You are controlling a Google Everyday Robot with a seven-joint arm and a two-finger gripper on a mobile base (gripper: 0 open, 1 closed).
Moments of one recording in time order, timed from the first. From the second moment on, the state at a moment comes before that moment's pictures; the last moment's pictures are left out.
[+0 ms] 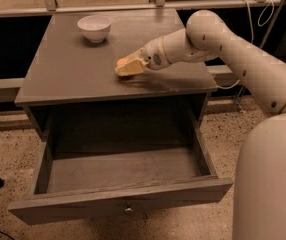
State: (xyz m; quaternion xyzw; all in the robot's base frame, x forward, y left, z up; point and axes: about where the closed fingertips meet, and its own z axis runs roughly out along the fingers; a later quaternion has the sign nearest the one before) arm 0.714 0.049 0.846 -0.49 0.70 0.34 0.39
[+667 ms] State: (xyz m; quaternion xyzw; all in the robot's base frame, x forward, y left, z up) arm 0.714 0.049 0.846 -0.49 0.70 0.34 0.39
